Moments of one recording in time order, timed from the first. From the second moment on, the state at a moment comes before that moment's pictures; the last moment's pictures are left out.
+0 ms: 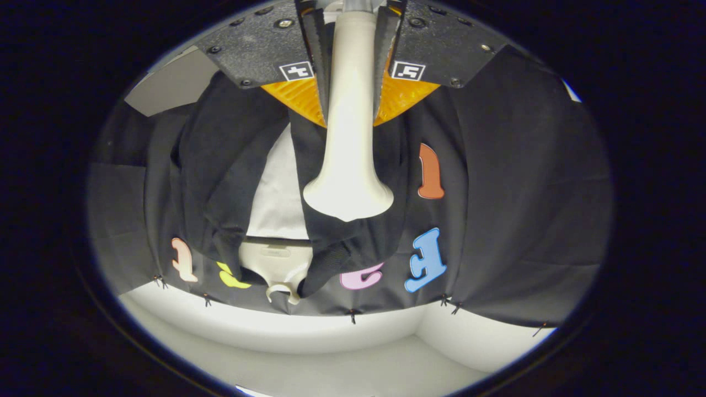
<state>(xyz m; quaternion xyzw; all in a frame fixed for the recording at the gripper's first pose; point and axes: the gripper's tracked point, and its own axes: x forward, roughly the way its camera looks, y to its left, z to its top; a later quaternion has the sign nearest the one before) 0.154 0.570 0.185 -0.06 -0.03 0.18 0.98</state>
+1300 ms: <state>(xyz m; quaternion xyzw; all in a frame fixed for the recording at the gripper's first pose) 0.148 0.525 0.028 -0.09 0.10 0.17 0.98</state>
